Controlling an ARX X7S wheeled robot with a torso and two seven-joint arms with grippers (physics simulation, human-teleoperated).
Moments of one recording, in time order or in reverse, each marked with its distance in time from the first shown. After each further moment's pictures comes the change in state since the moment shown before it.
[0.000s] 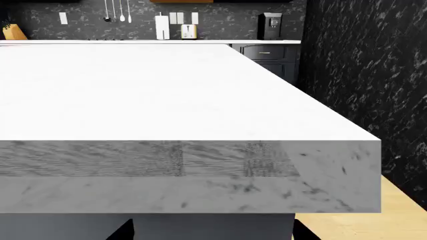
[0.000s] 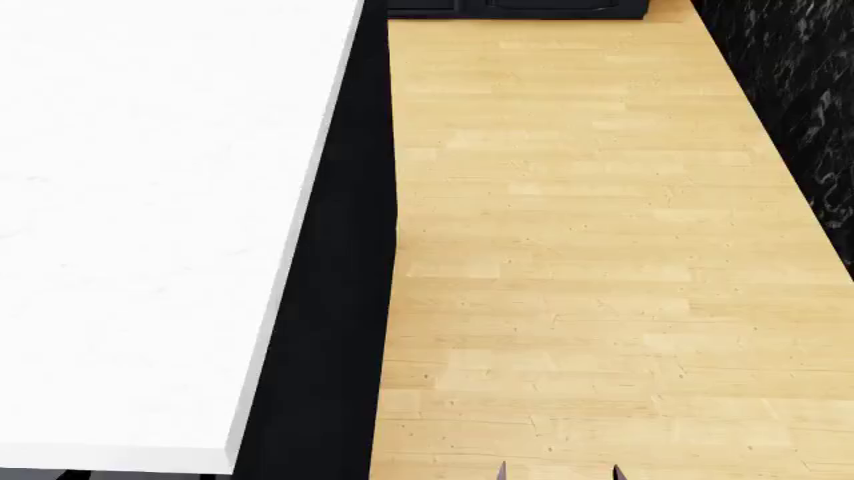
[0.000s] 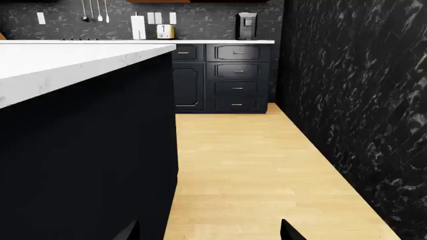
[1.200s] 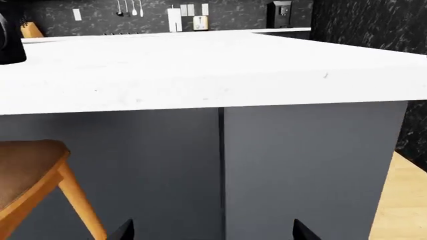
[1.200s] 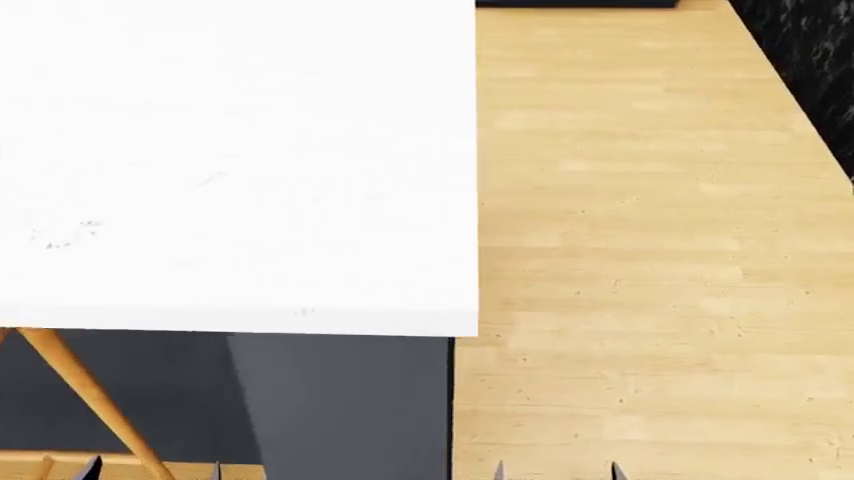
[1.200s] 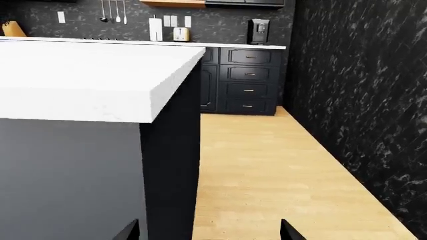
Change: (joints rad) left arm -0.007 -0.095 0.126 -0.007 -0.063 -0.026 -0.120; right arm 0.003 0.100 -0.122 -0.005 0.065 -0.013 0.119
